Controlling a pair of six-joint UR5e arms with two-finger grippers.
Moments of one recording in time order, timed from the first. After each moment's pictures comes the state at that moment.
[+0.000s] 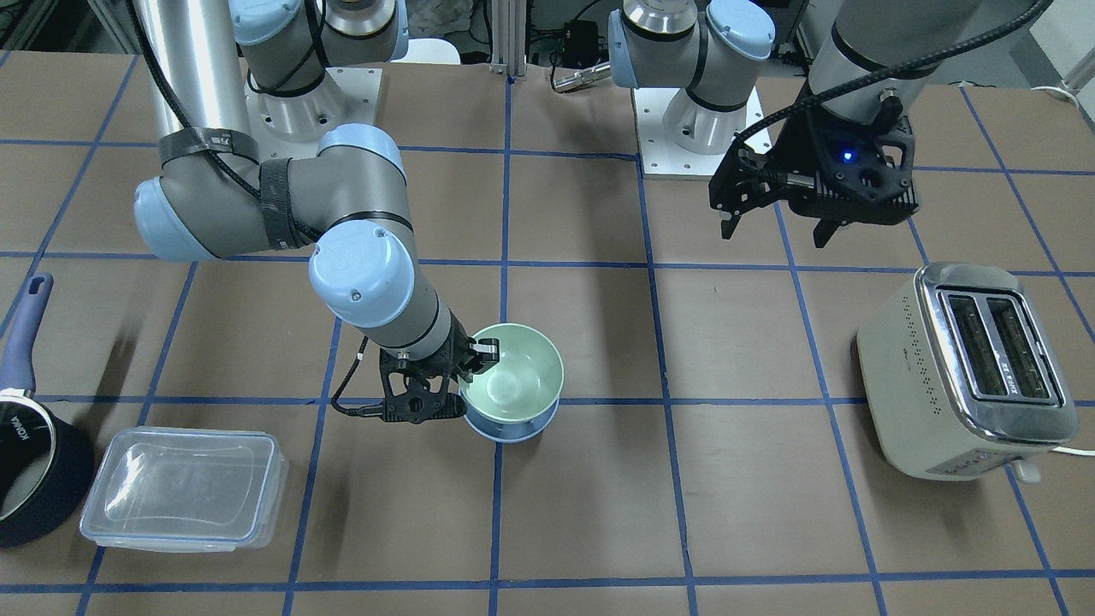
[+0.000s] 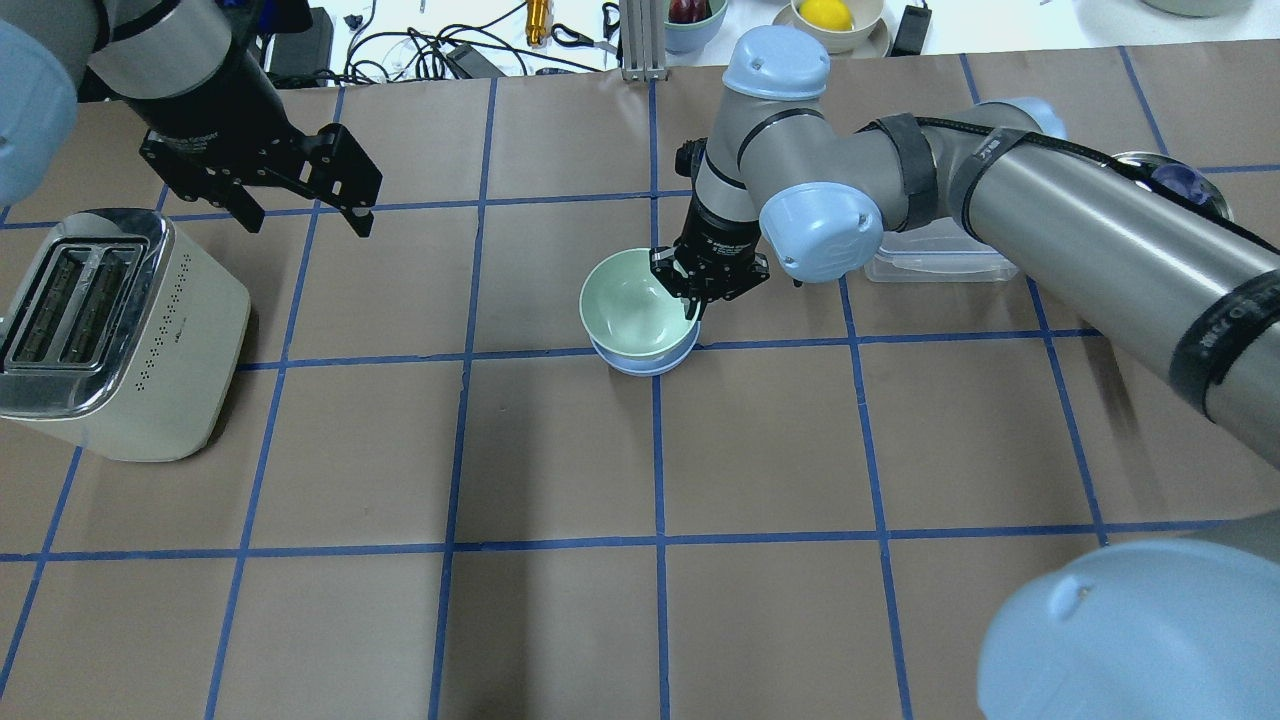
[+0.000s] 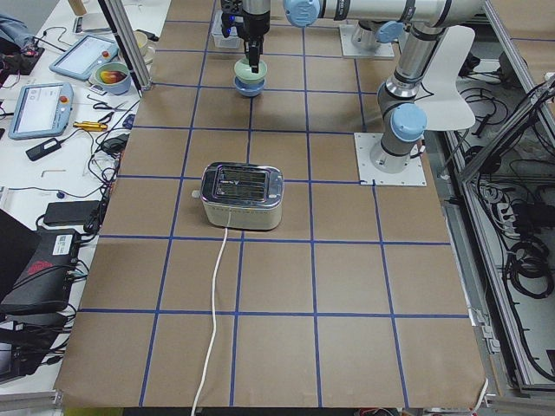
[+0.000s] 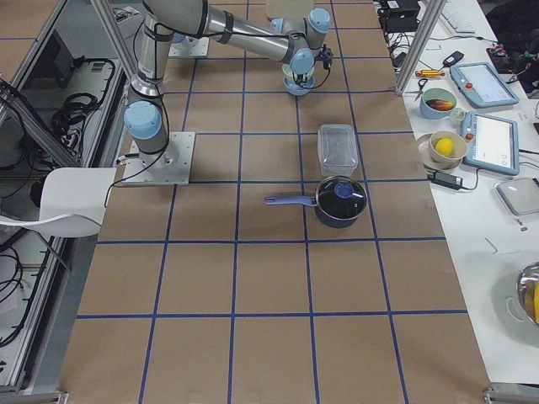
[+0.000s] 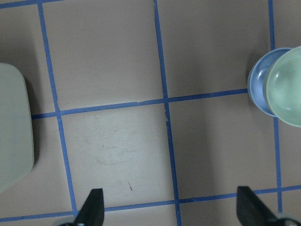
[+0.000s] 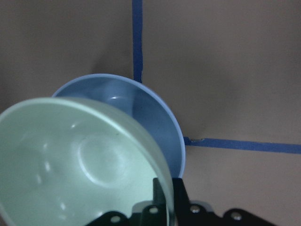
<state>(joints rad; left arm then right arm) -1.53 -1.59 -1.53 -1.58 1.58 0.15 1.79 -1.12 1.60 -1.98 -1.35 0.20</state>
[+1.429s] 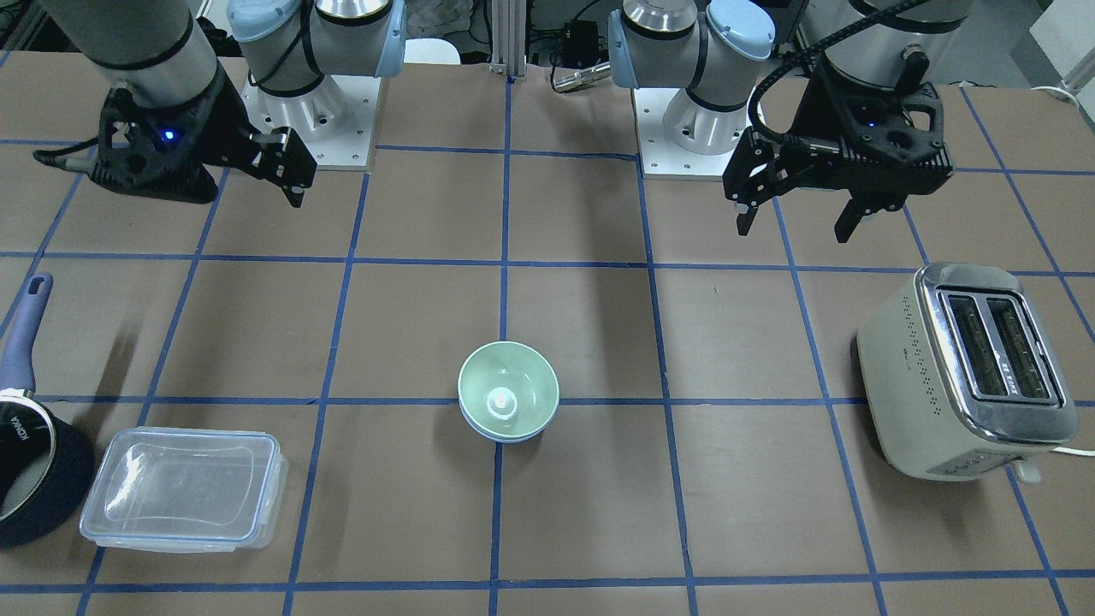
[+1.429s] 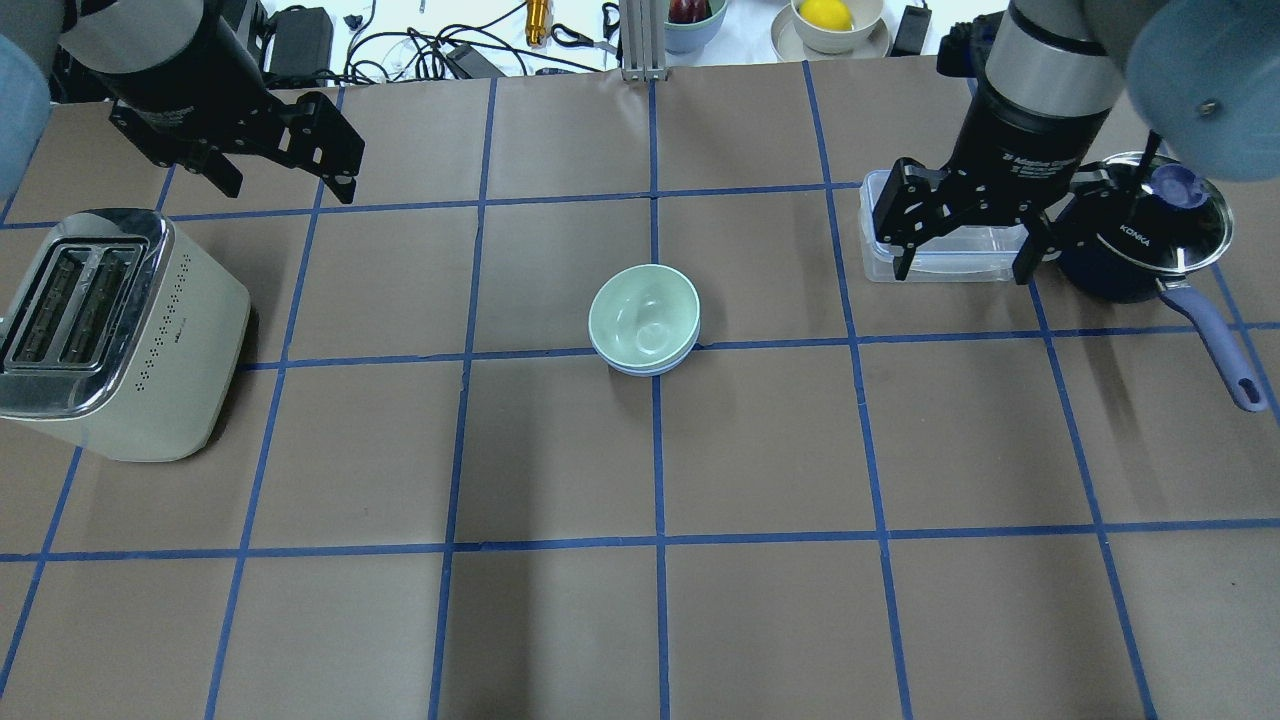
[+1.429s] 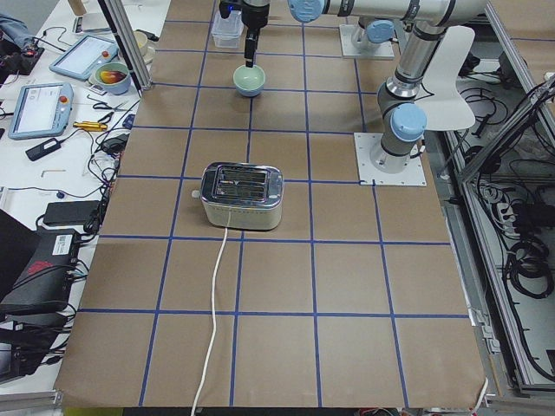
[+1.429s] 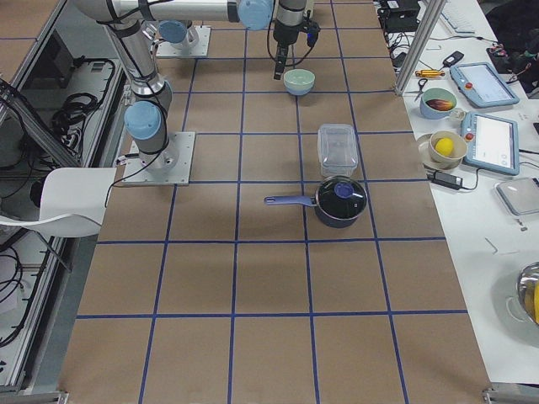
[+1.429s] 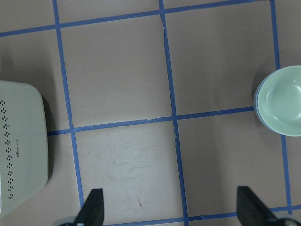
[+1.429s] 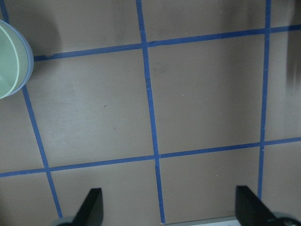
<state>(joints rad) -1.52 -1.56 -1.52 -1.51 1.59 0.15 1.56 -1.60 1.57 -1.41 -1.60 0.09</state>
